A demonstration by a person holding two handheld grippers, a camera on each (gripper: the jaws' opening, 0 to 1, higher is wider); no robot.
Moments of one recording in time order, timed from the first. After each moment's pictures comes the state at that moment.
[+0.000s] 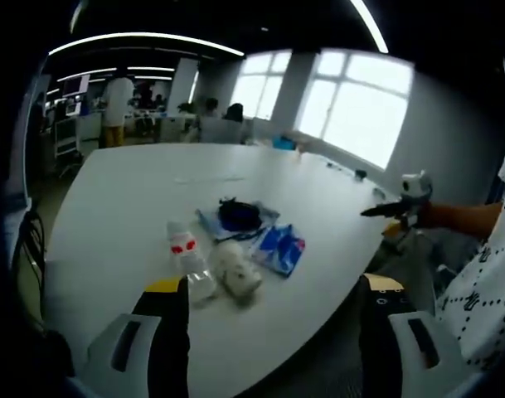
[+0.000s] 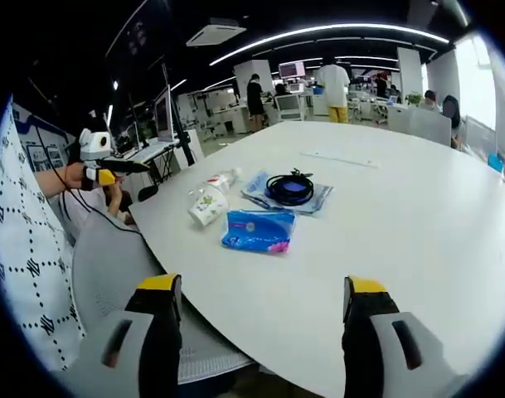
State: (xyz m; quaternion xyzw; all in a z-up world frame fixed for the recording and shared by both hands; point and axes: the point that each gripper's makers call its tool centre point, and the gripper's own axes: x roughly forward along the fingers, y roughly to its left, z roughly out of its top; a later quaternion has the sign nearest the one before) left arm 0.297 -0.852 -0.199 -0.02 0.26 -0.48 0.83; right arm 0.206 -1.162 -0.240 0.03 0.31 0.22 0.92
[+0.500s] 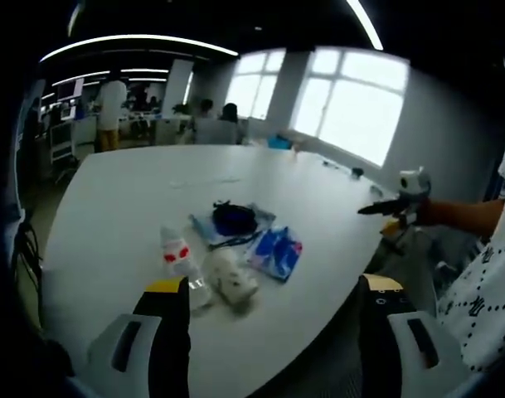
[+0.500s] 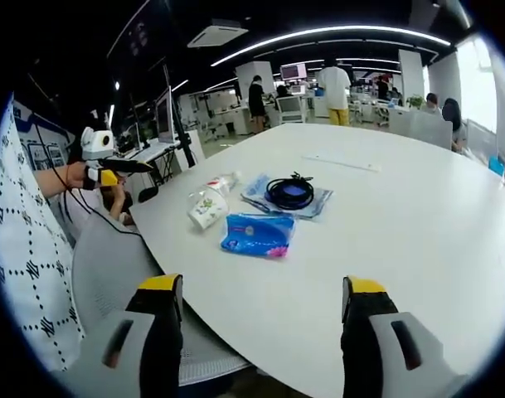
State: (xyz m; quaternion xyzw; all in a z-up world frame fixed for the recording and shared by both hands) left arm 0.301 -0.866 -0.198 -0.01 0.26 -0.49 0.83; right arm 0.212 -1.168 -0.237 0.03 0.30 0.23 0.93
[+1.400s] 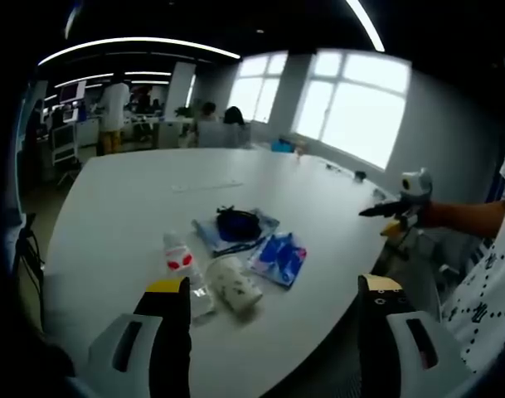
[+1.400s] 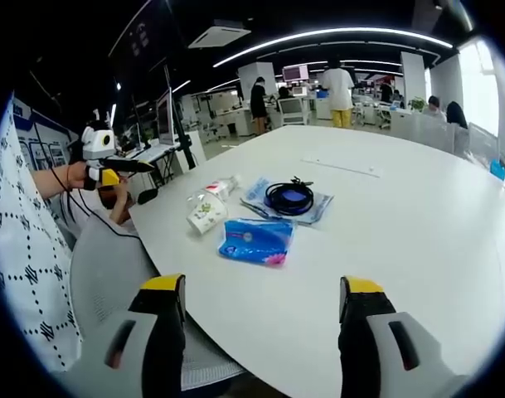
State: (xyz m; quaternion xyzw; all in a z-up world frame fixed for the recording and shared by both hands) left arm 0.311 -0.873 -0.194 -0.02 0.25 -0.49 0.84; right arm 0.226 -1.180 -0.240 0.02 0.30 0.23 0.93
